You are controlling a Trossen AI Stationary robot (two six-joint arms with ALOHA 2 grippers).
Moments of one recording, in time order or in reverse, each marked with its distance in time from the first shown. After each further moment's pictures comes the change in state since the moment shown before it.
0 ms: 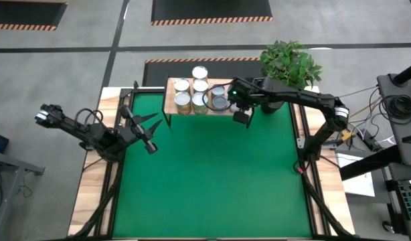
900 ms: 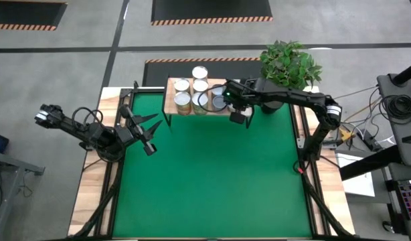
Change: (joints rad) left arm 0.012 0.005 0.000 0.062 0.101 -0.031; right arm -0.027 0.089 -0.004 0.026 0.019 -0.019
